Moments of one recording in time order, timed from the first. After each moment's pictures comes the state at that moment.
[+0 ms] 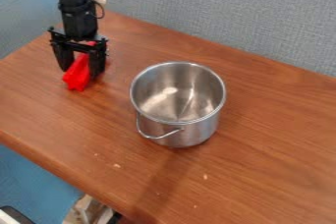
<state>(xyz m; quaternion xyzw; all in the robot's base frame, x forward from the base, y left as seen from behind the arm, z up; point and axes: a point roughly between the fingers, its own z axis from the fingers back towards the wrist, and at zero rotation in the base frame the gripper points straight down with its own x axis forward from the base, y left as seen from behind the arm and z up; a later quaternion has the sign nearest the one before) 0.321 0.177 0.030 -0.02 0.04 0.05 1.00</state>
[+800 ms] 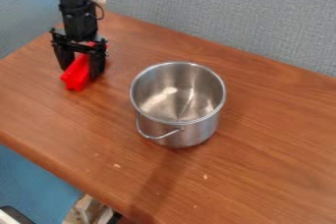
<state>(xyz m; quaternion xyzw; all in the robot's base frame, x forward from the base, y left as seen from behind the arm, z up) 0.328 0.183 0.027 -0.02 0.04 0.04 1.00</state>
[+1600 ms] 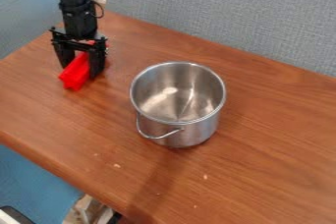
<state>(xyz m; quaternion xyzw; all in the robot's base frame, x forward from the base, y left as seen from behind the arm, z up) 0.331 0.186 0.026 -0.02 0.04 0.04 1.00</state>
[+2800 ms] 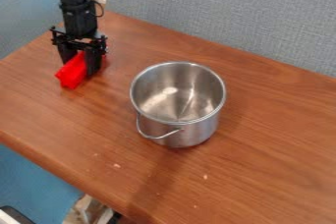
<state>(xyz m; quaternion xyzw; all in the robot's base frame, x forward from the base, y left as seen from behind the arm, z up) 0.331 0.186 0.027 -0.03 0.05 0.05 1.00</state>
